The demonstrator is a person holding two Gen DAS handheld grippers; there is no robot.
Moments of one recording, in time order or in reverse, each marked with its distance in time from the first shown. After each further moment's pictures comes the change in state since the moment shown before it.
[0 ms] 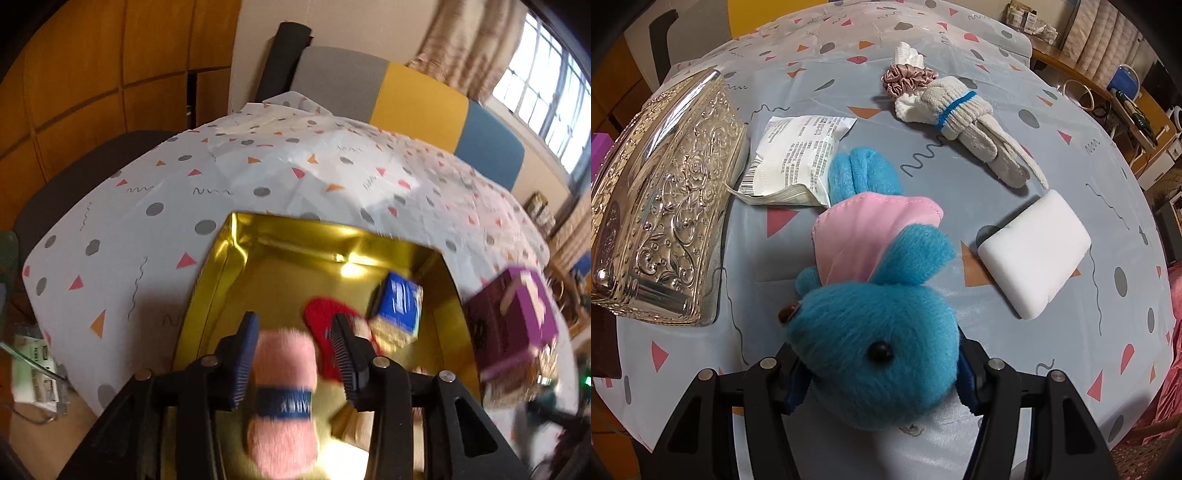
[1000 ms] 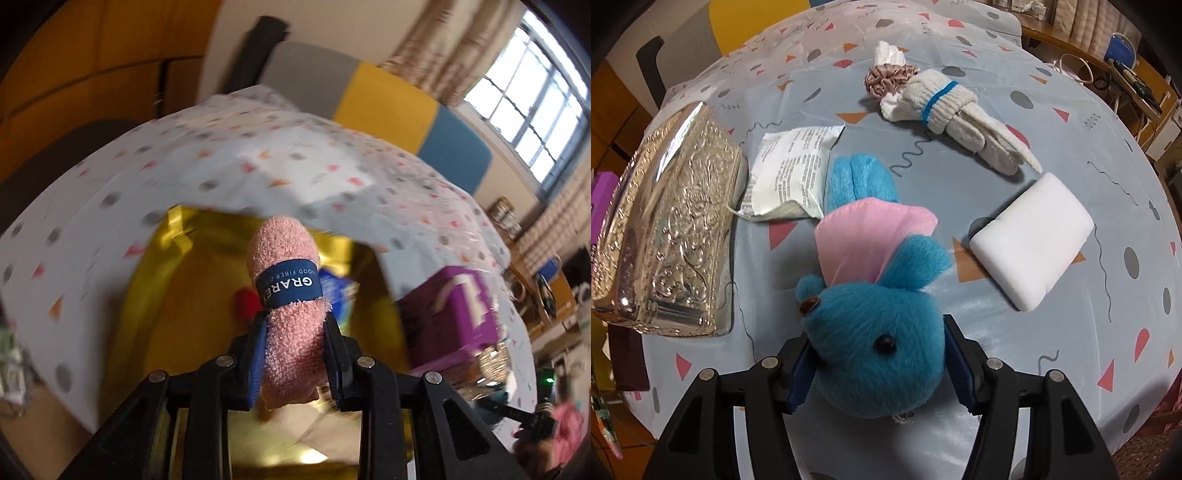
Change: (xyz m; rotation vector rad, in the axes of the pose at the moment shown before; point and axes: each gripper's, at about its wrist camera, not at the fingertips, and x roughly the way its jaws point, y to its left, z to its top) left arm -0.012 -0.018 0.002 -0.062 0.039 -0.150; right arm -0.006 -0.029 0.014 0.085 0.030 0.091
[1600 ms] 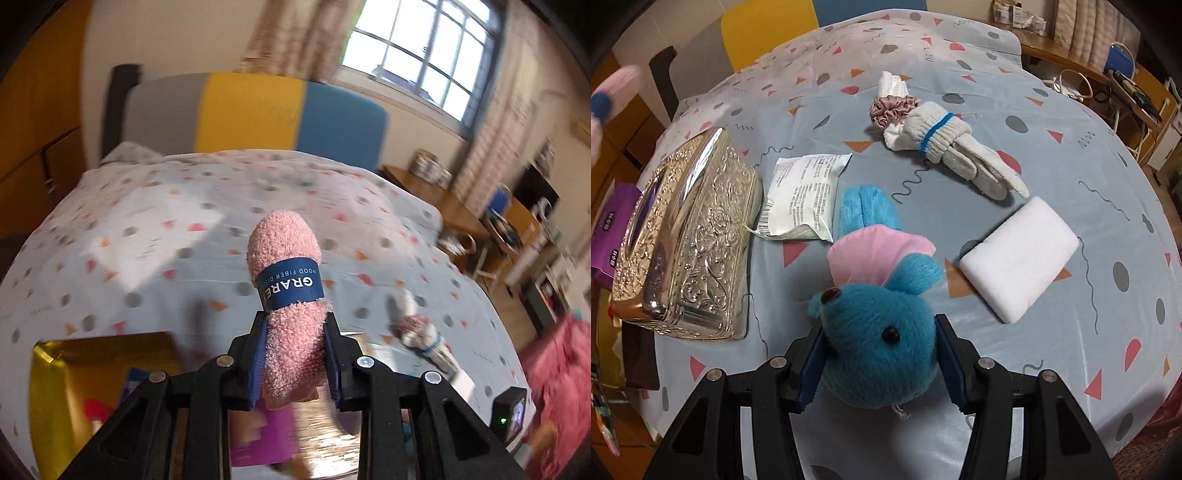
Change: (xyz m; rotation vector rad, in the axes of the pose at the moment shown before) left arm 0.020 -0.244 0.063 0.339 -0.032 -0.177; right arm -0.023 0.001 0.001 -0.009 -0.078 0.029
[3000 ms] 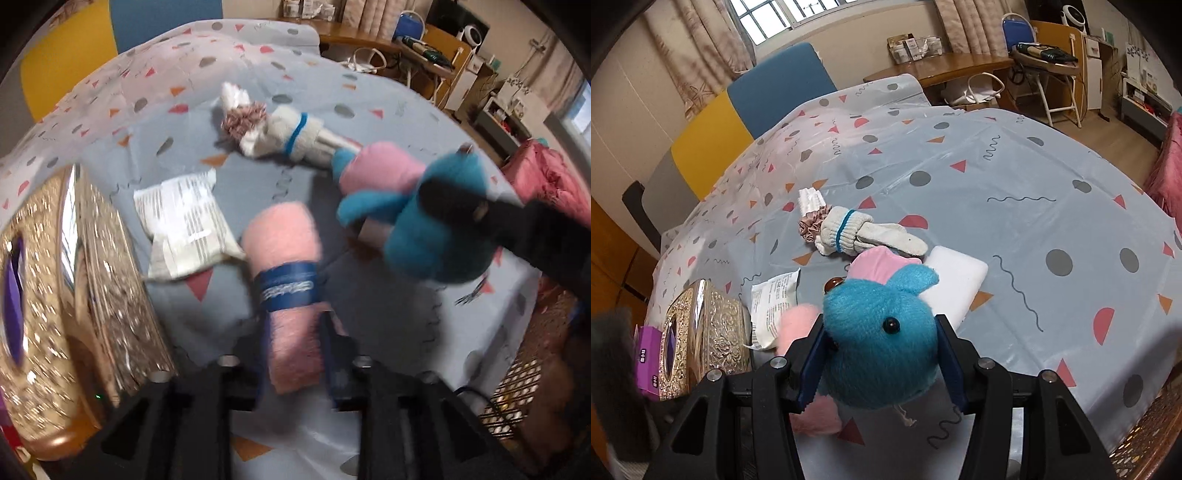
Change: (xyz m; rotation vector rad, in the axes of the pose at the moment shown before) left arm 0.121 -0.209 -0.169 0.469 0.480 -0.162; right arm -0.064 -0.075 -0.005 0.382 -0.293 0.054
